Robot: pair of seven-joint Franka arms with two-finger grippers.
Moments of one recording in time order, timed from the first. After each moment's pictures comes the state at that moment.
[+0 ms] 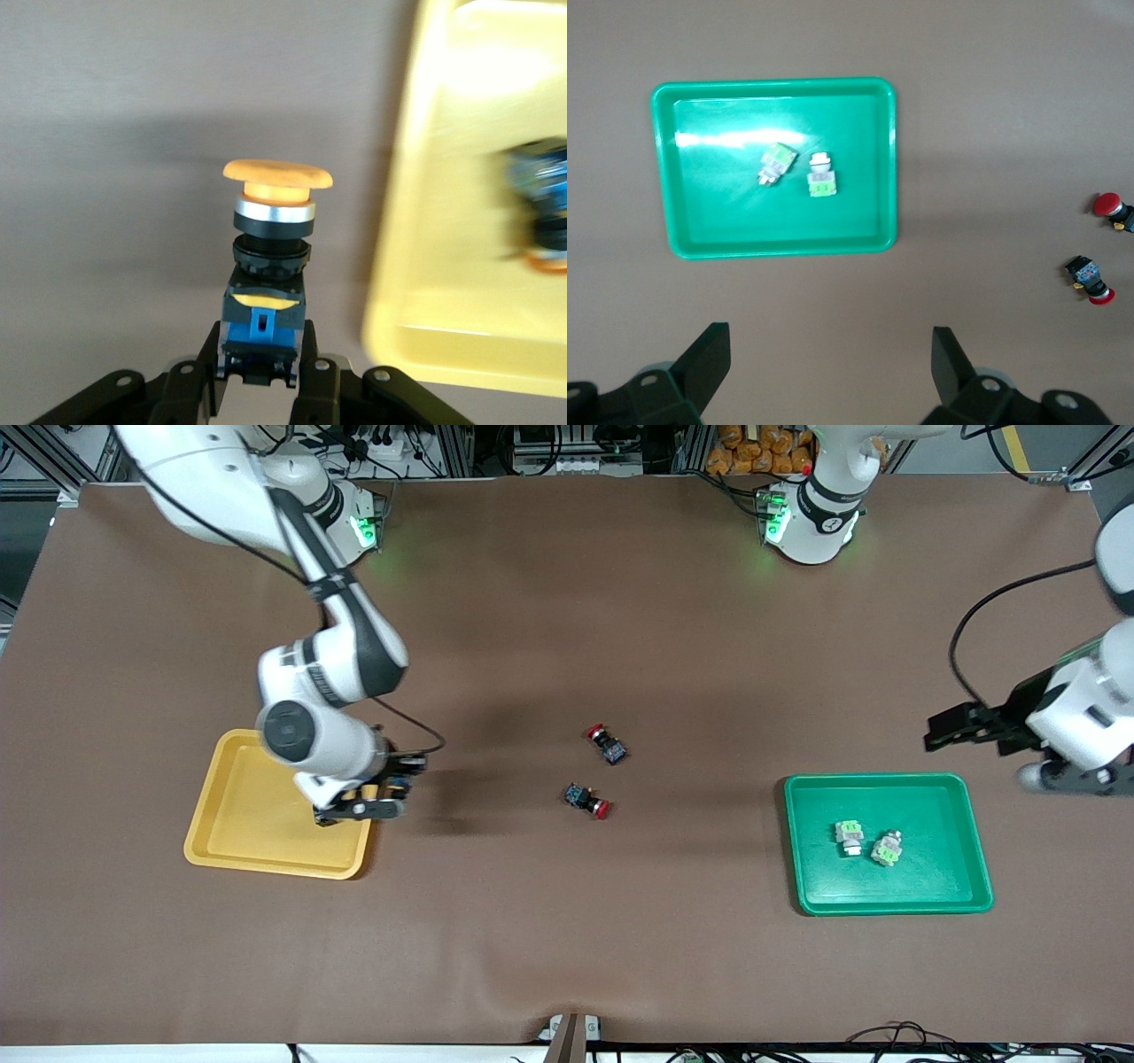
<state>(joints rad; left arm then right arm) -0.07 0.23 0.04 -1.43 -0.08 1.64 -0.01 0.23 0.47 0.09 -1.80 0.10 2.11 0.23</state>
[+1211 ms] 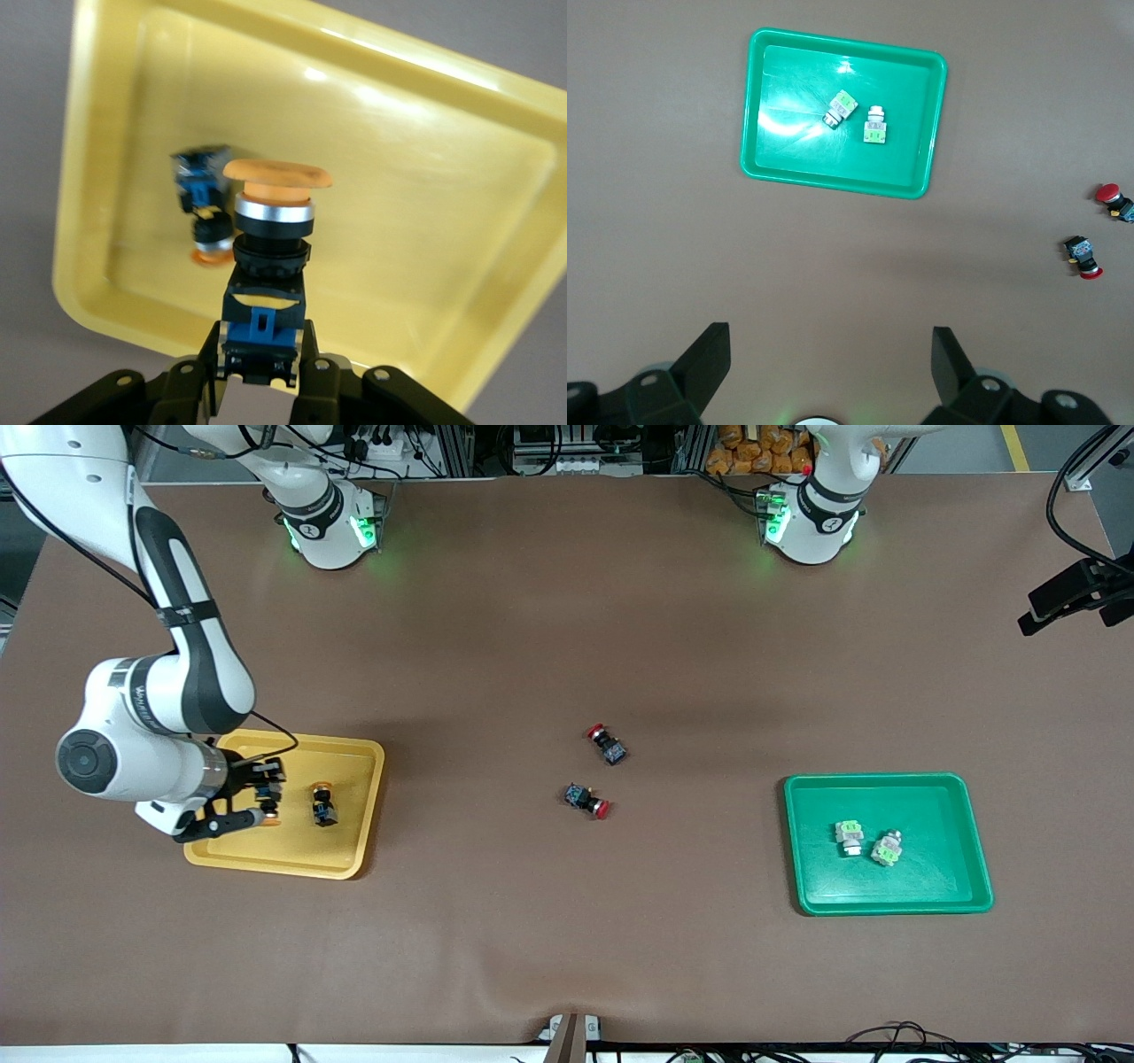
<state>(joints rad) 0.01 -0.04 0.01 -1.50 -0.03 1.47 -0.11 -0.08 0.44 0.08 -1.80 -0.02 2.00 -0.23</state>
